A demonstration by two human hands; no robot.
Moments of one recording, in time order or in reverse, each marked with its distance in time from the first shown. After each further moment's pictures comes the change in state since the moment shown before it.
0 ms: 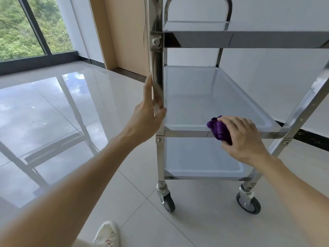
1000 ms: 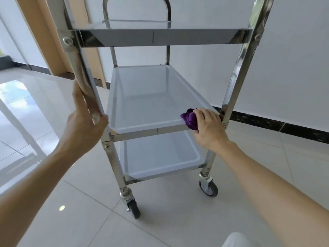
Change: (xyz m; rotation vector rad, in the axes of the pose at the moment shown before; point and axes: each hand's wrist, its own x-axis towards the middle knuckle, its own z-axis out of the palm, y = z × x) left_hand 0.009 -0.014 0.013 0.095 0.142 0.020; right_hand -0.011 0.052 -0.010 -0.046 -0.049 0.243
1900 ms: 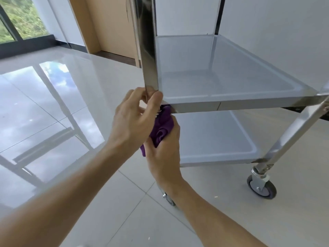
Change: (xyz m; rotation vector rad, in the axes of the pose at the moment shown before) left_hand -0.049 -0.045 0.024 -0.129 0.010 -0.153; right_hand -0.041 -0.282 0.120 1.332 0.220 0.208
